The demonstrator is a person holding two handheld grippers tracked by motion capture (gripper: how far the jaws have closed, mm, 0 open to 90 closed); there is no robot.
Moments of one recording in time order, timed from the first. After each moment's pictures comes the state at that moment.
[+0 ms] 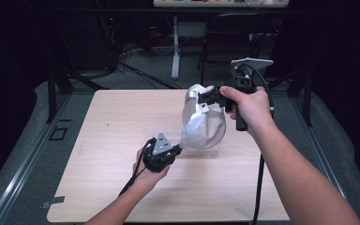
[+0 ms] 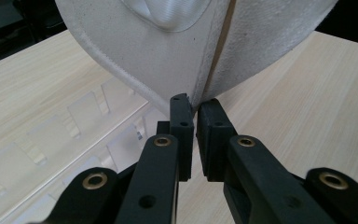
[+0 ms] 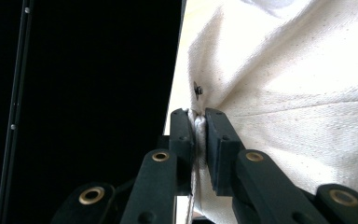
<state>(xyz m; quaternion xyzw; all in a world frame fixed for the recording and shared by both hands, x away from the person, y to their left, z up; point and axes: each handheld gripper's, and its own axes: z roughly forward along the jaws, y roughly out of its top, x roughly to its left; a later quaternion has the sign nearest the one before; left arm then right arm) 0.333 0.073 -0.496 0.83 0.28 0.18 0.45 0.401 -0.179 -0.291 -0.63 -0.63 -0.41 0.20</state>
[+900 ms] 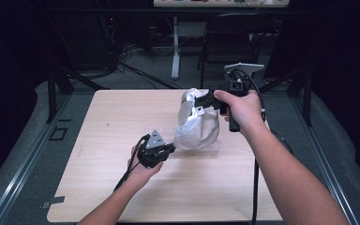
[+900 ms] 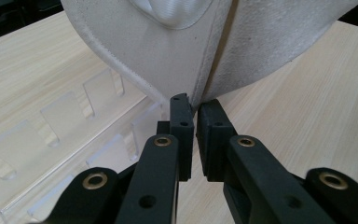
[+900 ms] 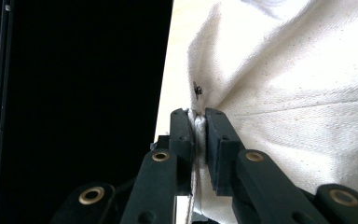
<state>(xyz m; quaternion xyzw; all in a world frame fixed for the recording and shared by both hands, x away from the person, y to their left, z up) 0.353 0.093 -0.510 0.83 0.29 0.16 0.45 0.414 -0.170 -0.314 -0.63 -0.63 -0.40 0.20</state>
